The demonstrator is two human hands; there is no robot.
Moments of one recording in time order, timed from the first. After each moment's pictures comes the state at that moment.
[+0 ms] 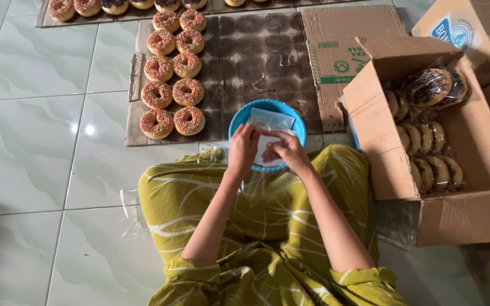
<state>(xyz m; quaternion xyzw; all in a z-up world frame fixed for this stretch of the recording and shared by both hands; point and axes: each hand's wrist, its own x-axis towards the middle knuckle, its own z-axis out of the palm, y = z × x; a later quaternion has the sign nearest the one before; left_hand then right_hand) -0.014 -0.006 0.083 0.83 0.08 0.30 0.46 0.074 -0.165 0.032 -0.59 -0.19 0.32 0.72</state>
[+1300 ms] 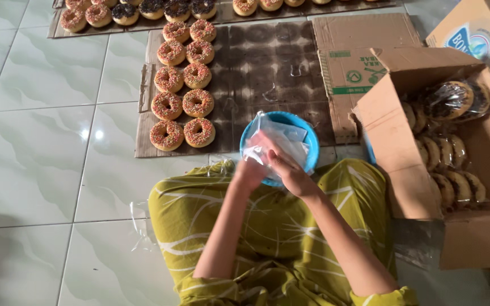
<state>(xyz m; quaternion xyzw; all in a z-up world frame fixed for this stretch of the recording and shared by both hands) 0.021 0.032 -0.075 0.34 0.12 0.00 0.93 0.024 -0.128 0.120 -0.58 -0.32 0.31 0.68</state>
